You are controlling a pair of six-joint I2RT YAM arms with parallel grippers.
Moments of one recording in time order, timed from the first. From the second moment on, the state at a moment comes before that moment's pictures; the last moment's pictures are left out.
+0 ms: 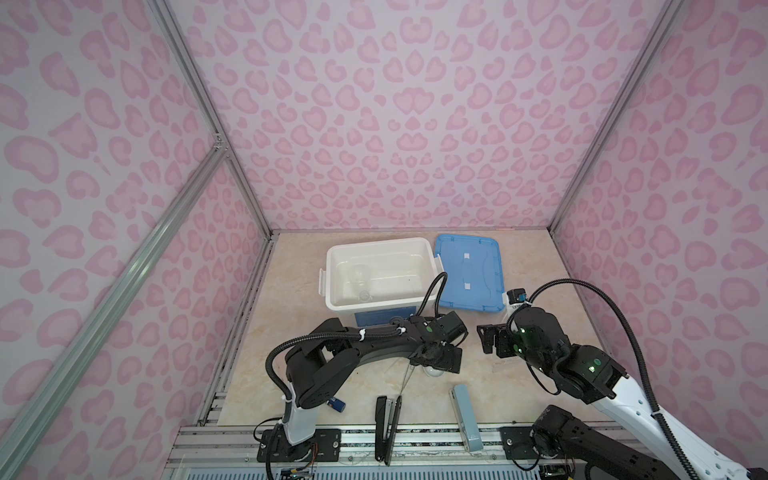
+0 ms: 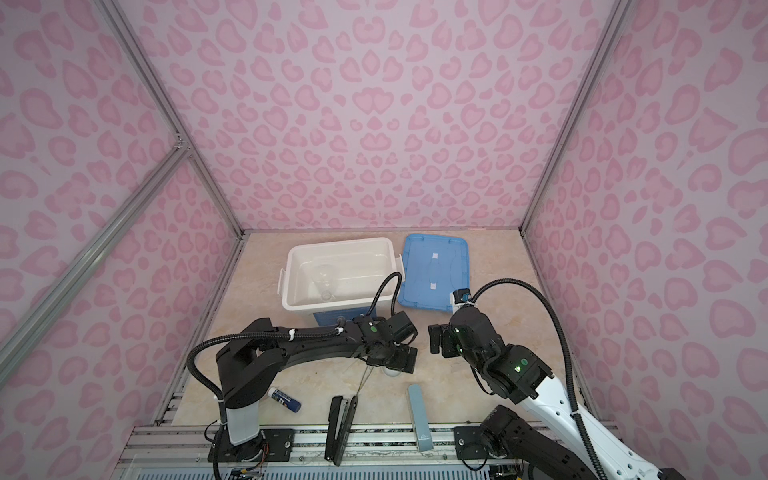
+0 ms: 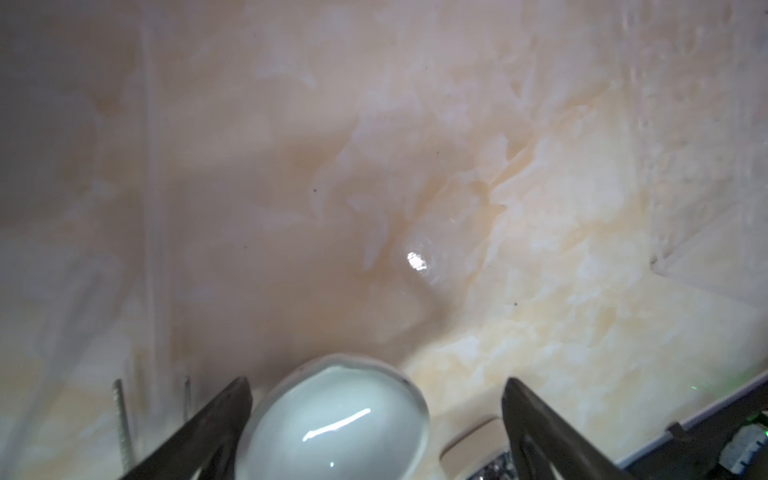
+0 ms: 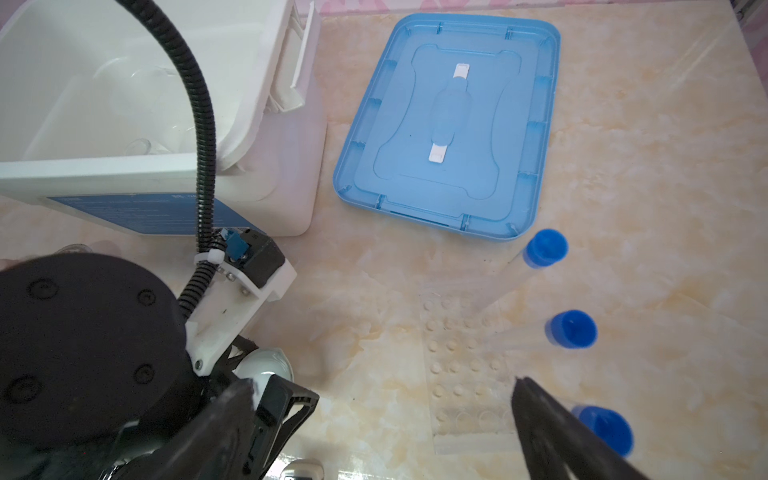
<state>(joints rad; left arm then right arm) -1.09 1.92 1.29 -0.63 0.02 -0.80 0.68 0.75 0.80 -0.80 0.28 0.45</state>
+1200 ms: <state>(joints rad) -1.15 1.96 1.31 -0.71 -0.09 -0.65 0.67 0.77 0.83 -0.80 0.26 0.44</state>
